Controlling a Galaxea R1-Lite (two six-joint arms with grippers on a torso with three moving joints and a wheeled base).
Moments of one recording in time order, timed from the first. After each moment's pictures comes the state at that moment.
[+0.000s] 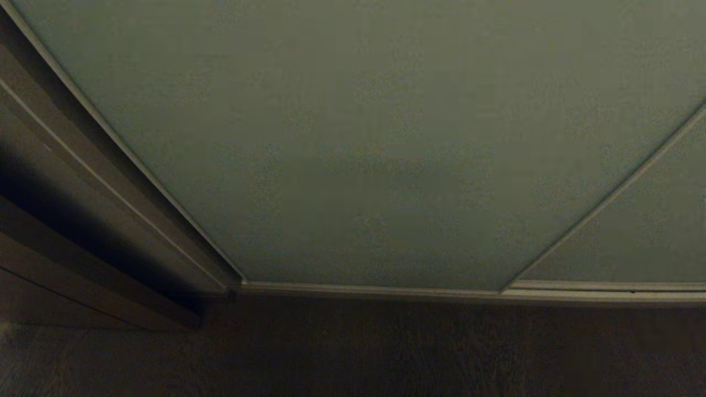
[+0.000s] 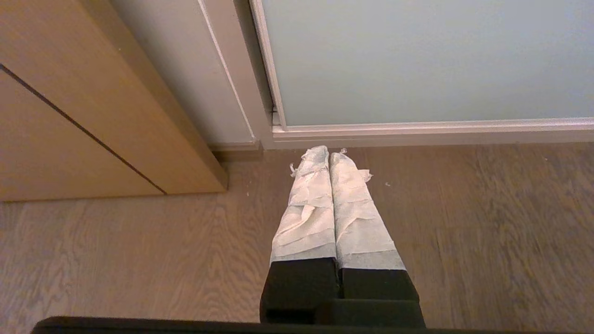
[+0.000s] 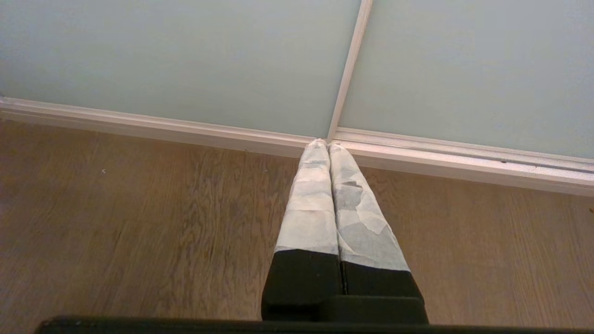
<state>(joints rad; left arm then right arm) -0.01 0.00 0.00 0.00 -0.04 0.09 0.01 0.00 0.00 0.00 0.02 -0.03</state>
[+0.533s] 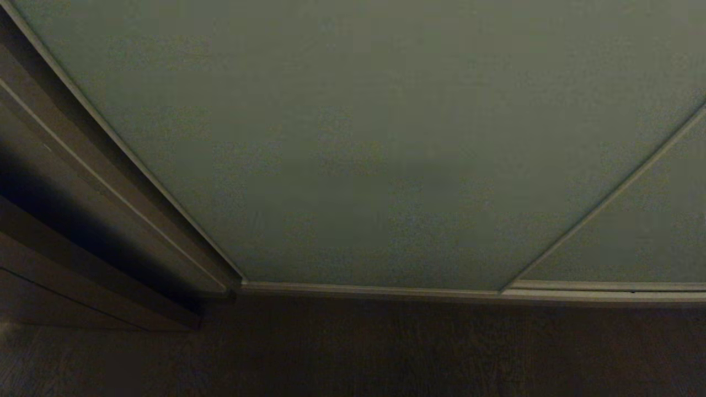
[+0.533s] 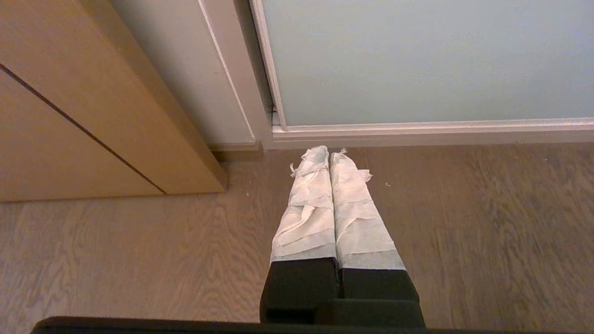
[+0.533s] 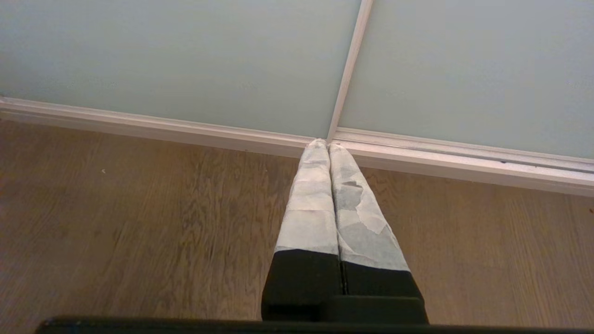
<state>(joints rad) -0.01 0.00 0.00 0.00 -0.04 0.09 0.01 0.00 0.00 0.00 0.02 -0.03</state>
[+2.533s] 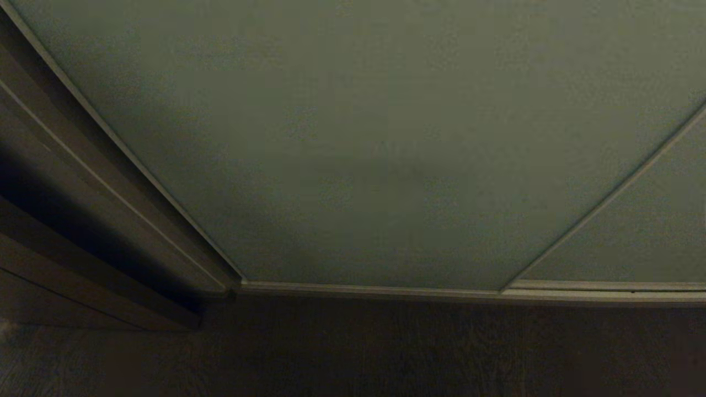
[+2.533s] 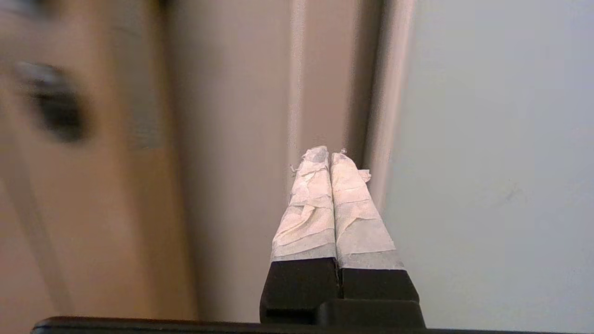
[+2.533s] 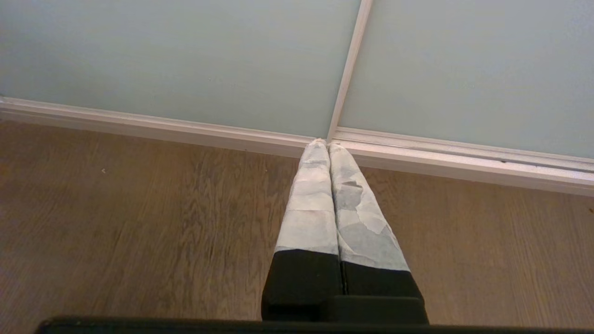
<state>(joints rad) 0.26 0.98 -0.99 -0.67 0.16 -0.08 0.01 0.00 0.00 0.00 0.02 -0.03</state>
